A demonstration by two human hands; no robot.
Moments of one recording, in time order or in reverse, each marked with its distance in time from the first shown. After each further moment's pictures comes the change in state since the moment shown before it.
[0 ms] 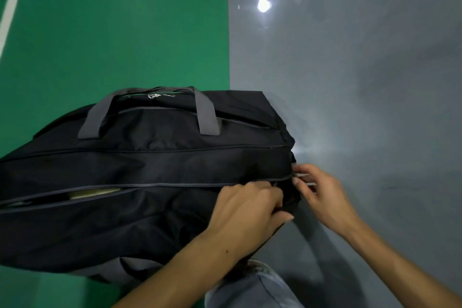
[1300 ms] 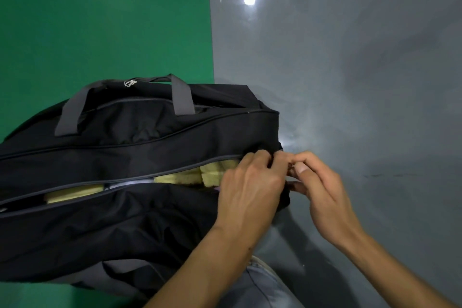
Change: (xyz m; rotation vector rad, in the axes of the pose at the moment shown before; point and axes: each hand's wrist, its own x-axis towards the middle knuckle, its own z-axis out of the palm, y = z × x) left_hand 0.023 0.031 0.007 0.125 0.479 -0.006; right_hand -0.040 -0.071 -0.020 0.497 0.084 -0.056
